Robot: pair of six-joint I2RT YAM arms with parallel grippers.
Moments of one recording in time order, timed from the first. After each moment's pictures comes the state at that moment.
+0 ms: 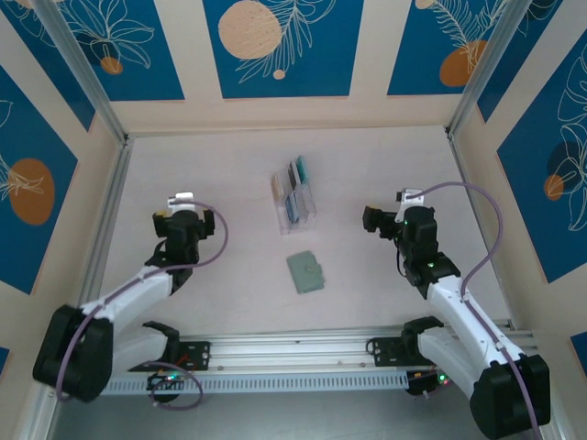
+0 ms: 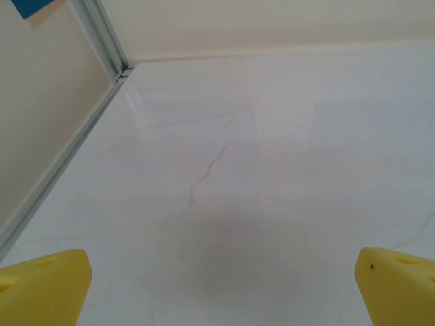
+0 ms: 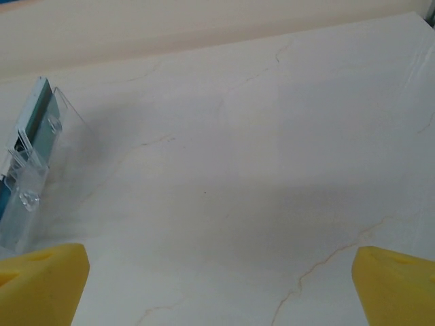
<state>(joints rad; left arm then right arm) -0.34 1.15 0.44 0.26 -0.58 -0.07 0.22 0.85 0.48 -0.07 0.12 0.22</state>
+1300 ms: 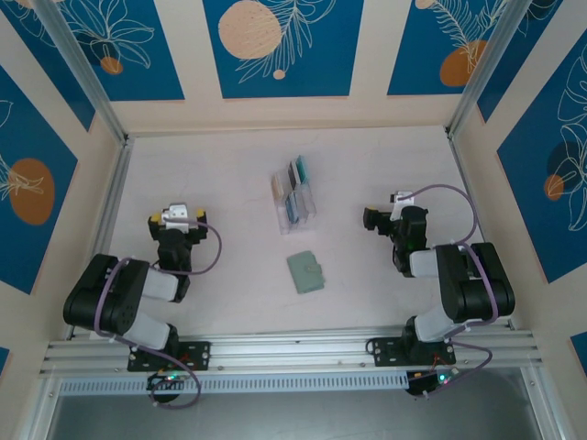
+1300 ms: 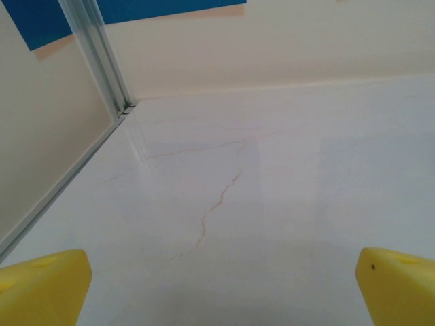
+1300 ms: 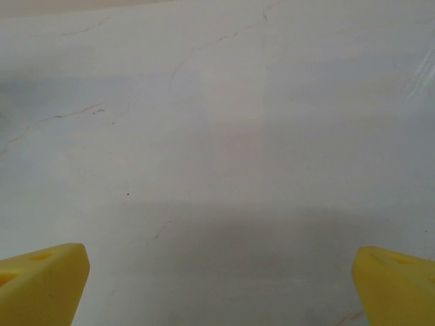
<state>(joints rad) -0.17 1.51 0.18 1.15 -0.38 0.06 0.04 1.52 0.37 0.72 -0.03 0.09</state>
